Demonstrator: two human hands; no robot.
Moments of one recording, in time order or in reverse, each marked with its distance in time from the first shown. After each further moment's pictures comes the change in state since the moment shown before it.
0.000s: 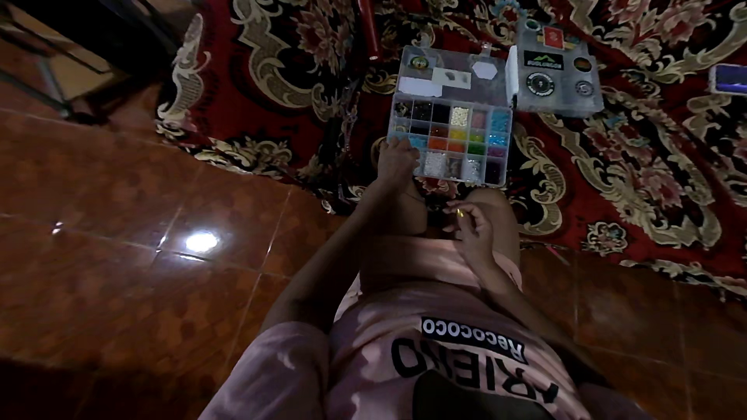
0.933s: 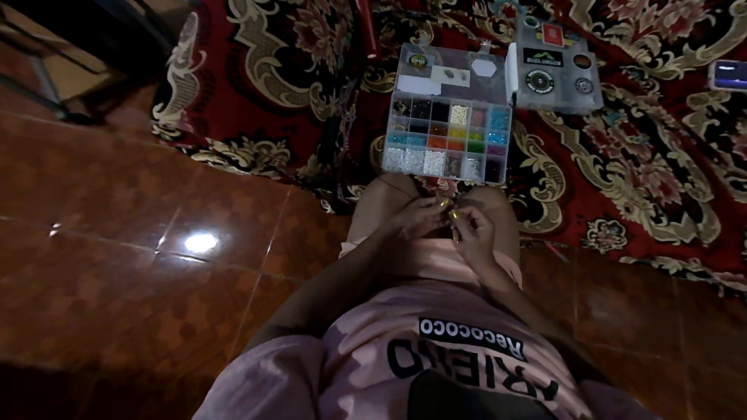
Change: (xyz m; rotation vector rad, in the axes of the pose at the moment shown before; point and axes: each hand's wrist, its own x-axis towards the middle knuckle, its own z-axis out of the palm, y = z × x) left_hand -0.071 0.050 0.030 -1.720 -0.576 -0.412; right_hand -0.004 0.000 0.004 0.035 0.070 -0.009
